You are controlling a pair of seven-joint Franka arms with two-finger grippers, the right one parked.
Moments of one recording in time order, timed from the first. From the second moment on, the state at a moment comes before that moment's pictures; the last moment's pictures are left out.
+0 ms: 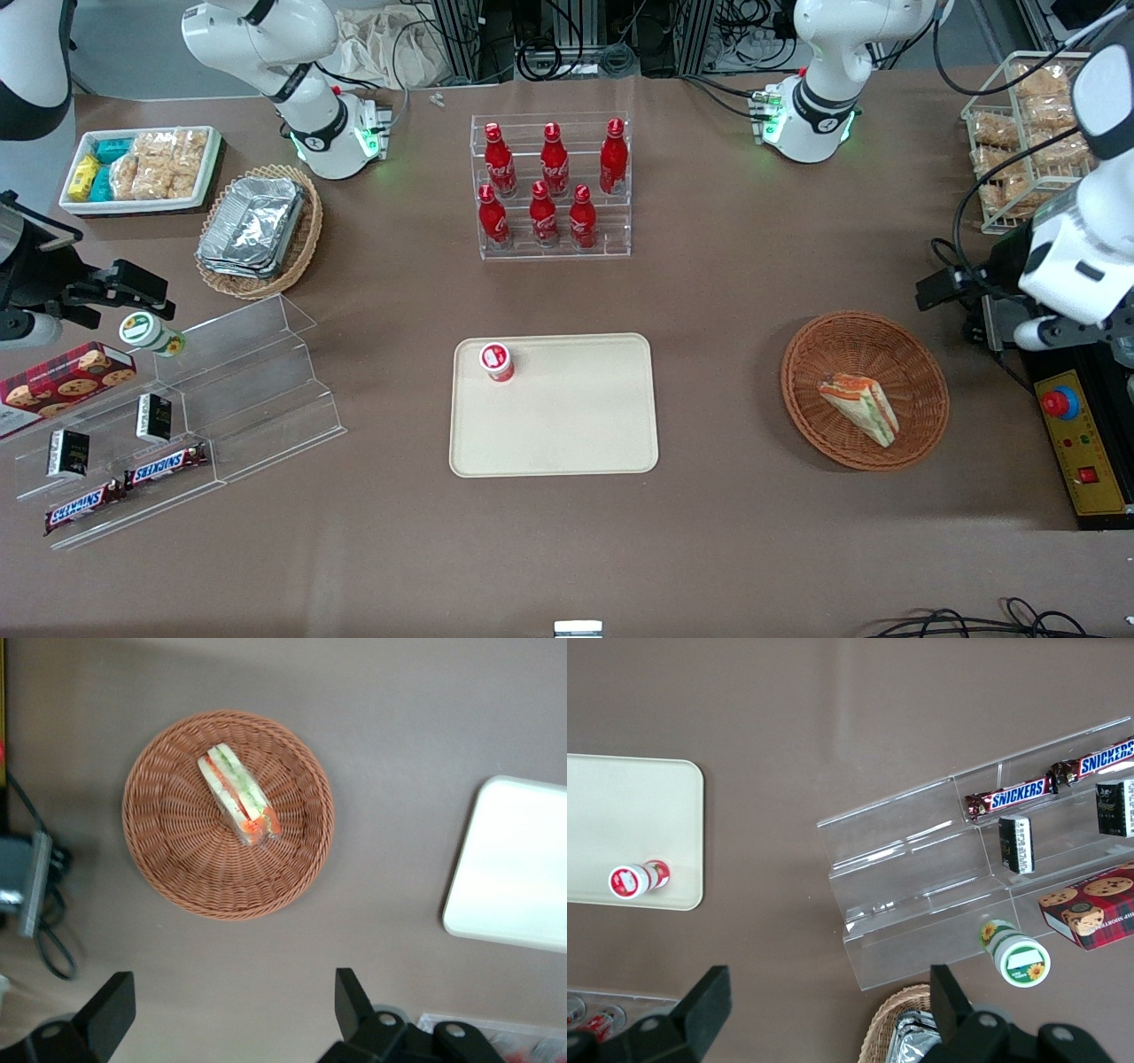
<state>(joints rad) 0.06 0.13 -0.14 -1.58 -0.05 1.66 -0.33</state>
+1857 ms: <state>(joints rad) 0.08 0.41 -0.10 -2.04 -0.05 2.54 -0.80</state>
